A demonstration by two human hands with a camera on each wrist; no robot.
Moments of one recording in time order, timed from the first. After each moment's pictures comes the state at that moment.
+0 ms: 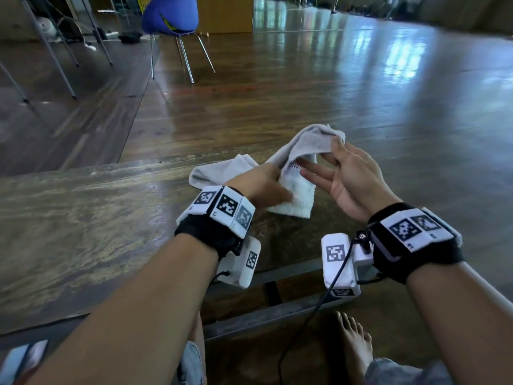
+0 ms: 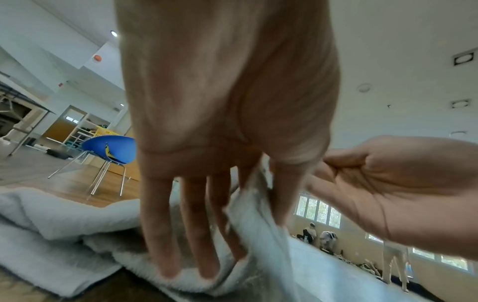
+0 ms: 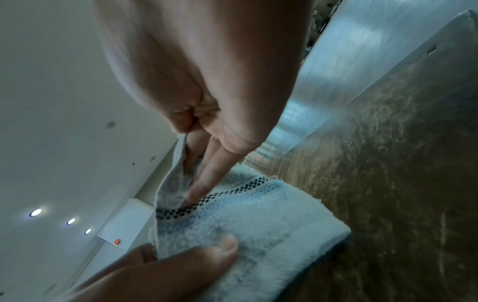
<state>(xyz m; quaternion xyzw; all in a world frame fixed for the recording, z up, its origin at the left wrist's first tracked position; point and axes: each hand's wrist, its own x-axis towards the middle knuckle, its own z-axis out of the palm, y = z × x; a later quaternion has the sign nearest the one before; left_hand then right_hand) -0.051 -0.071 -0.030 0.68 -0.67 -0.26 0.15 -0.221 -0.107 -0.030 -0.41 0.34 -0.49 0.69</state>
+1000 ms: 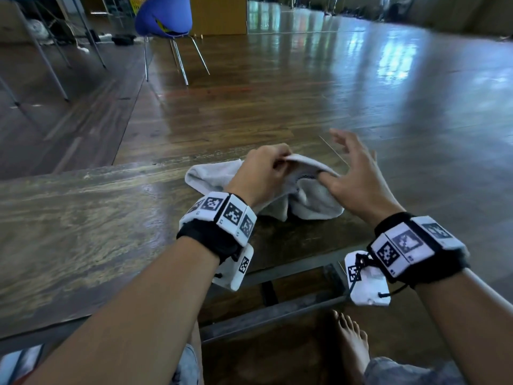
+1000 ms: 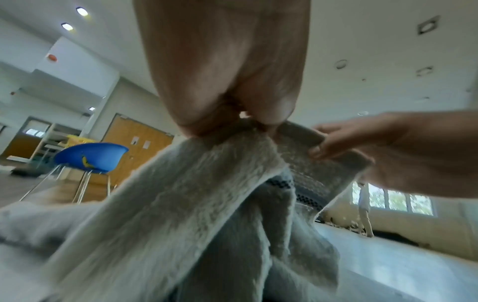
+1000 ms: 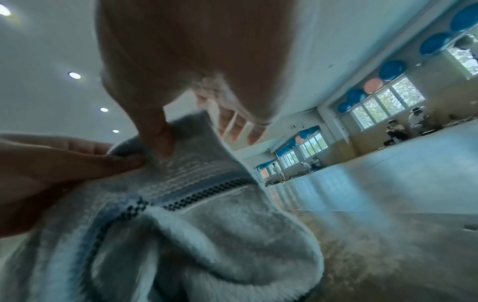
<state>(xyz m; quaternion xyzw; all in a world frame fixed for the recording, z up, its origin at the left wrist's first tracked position) -0.061 -0.076 -0.034 0.59 -0.71 -0.12 0.36 -0.254 -0.102 -0.038 -0.76 0.49 -0.37 0.20</state>
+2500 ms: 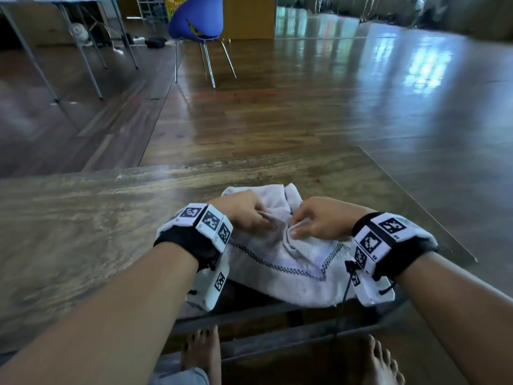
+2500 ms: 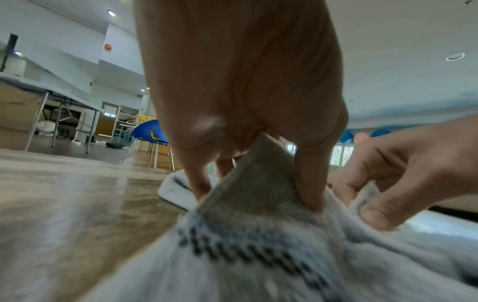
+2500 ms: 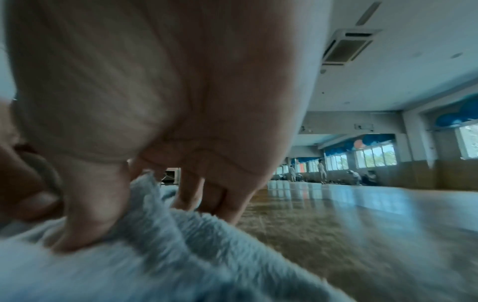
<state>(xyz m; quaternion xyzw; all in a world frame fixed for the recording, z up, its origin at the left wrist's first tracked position) 0.055 -0.081 -0.087 0.68 -0.68 -0.29 0.06 -0.152 -0.140 -0.080 -0.90 0.35 0.09 0.24</state>
